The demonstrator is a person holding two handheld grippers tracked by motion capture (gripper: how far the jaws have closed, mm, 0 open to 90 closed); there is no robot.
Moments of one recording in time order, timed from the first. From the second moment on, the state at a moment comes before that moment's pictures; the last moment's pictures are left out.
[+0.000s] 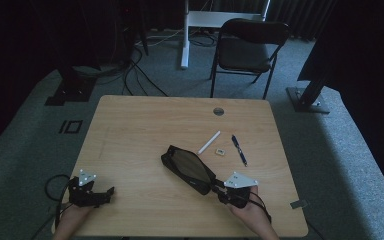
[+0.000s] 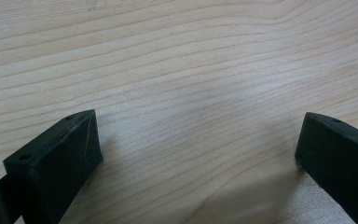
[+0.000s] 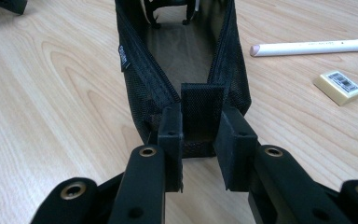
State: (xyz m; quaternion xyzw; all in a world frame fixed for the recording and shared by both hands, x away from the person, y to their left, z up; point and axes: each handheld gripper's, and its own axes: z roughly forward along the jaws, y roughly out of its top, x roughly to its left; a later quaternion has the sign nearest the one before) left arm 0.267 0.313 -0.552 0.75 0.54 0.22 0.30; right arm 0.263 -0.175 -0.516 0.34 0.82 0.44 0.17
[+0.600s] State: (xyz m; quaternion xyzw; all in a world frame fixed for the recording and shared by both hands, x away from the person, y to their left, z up) left arm 0.267 0.313 -0.552 0.75 0.54 0.22 0.30; right arm 0.241 -0.199 -0.514 0.33 0.82 0.42 0.18
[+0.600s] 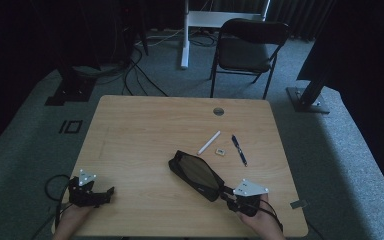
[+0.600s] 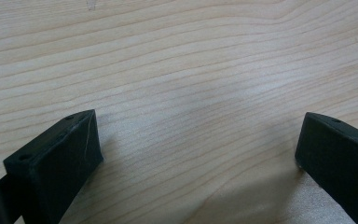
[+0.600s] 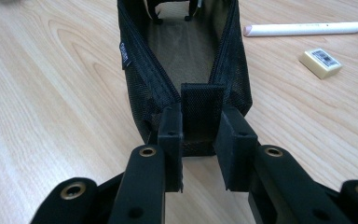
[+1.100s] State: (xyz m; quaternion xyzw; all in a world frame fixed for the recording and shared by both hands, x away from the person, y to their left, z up) left arm 0.267 0.313 -0.552 0.75 0.54 0.22 0.30; right arm 0.223 -0.221 -0.514 0.34 0.83 0.41 0.17
